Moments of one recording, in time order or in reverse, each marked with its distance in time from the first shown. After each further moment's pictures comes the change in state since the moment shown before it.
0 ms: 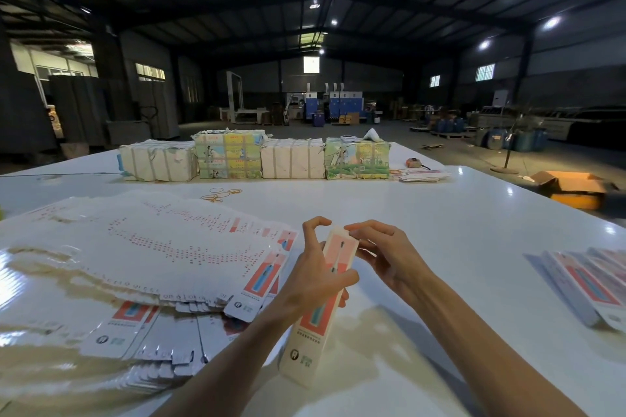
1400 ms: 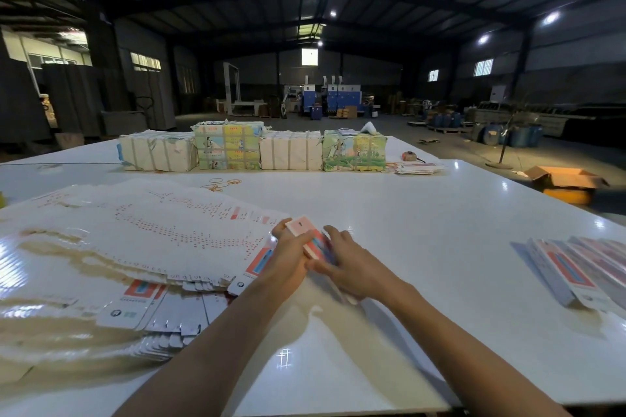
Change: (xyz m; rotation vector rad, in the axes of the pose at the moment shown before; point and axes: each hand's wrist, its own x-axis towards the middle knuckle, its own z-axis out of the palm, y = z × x) left_hand 0.027 -0.030 -0.008 -0.790 0.387 -0.449; right_hand -0.032 0.019 0.045 -1.305 -0.176 -0.076
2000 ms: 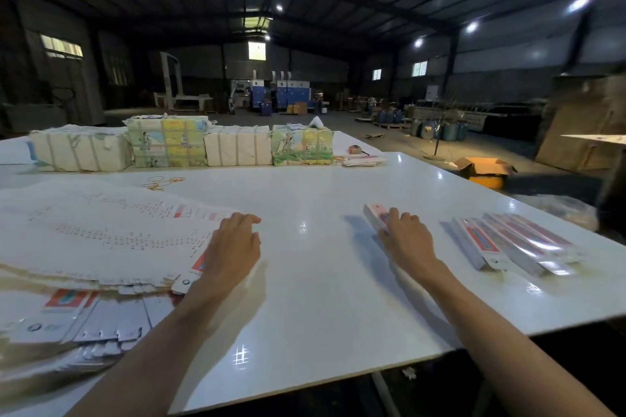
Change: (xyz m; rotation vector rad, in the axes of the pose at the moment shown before) left_hand 0.004 -0.002 -0.030 1.421 -0.052 0.742; right_hand -0.065 0.125 -0.077 -0.525 0.380 0.489
